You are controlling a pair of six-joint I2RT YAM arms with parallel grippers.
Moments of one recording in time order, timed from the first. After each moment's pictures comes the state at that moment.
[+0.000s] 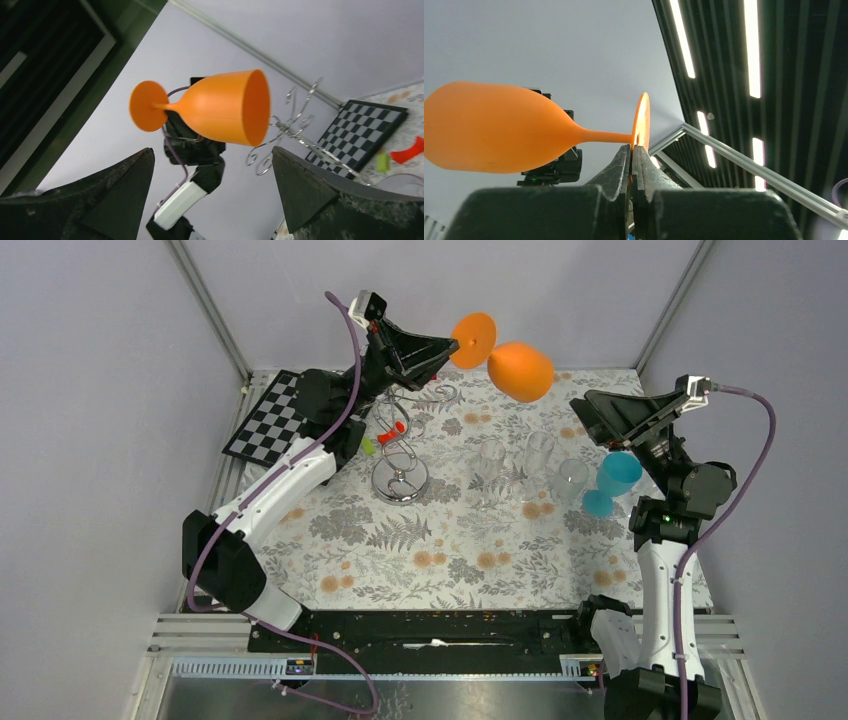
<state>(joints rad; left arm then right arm) -0.54 1.52 1.40 0.88 0.61 -1.83 -0.28 0.83 0.79 0.68 -0.83 1.65</state>
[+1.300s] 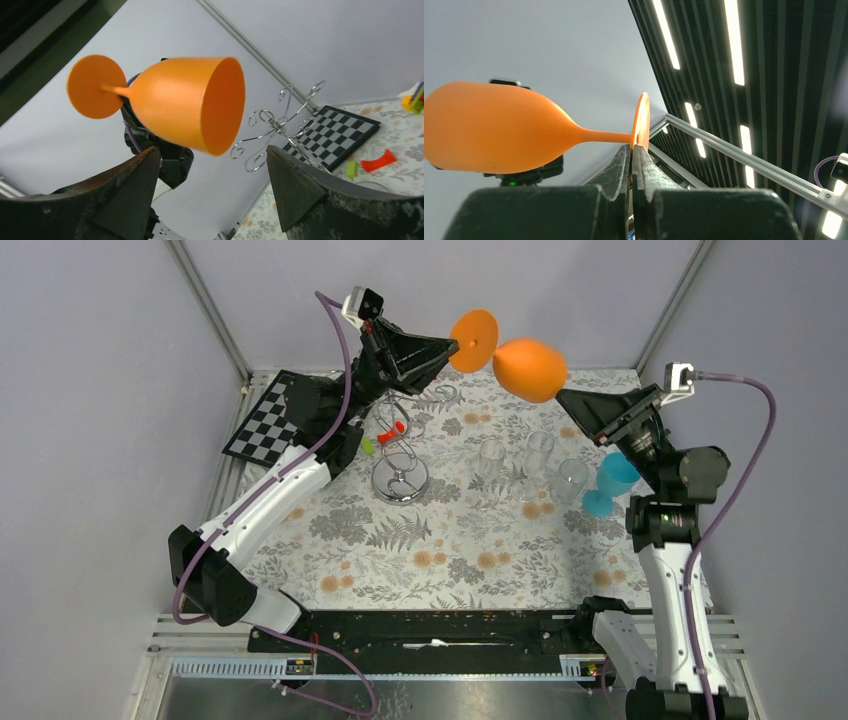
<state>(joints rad) -0.61 1.45 1.42 0.85 0.55 -1.83 -0.06 0.81 0.93 0.39 -0.71 1.29</state>
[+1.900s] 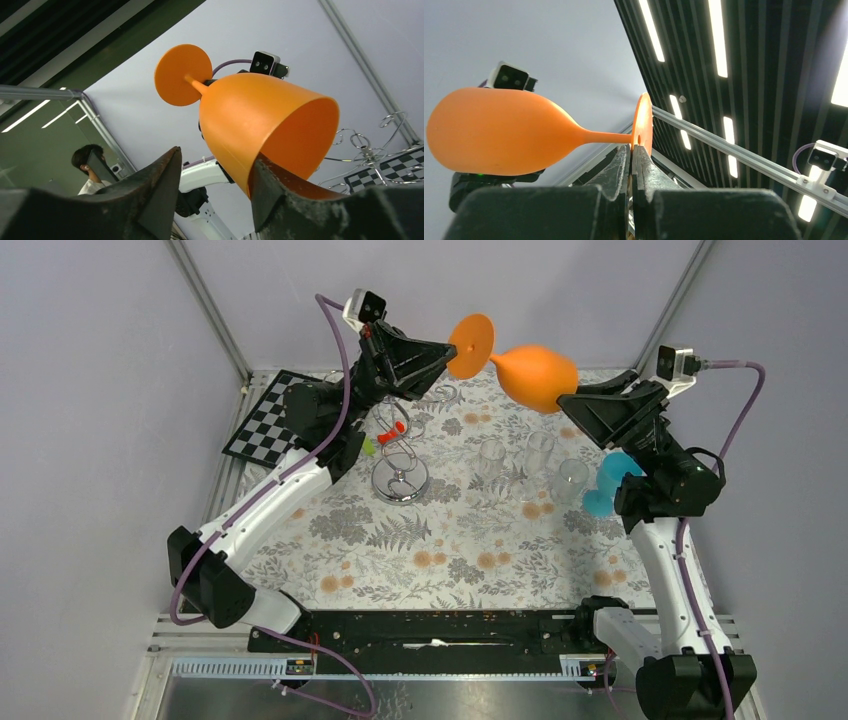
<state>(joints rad) -0.63 1.44 1.41 0.90 0.55 -1.87 0.00 0.95 0.93 1.05 -0.79 1.62</state>
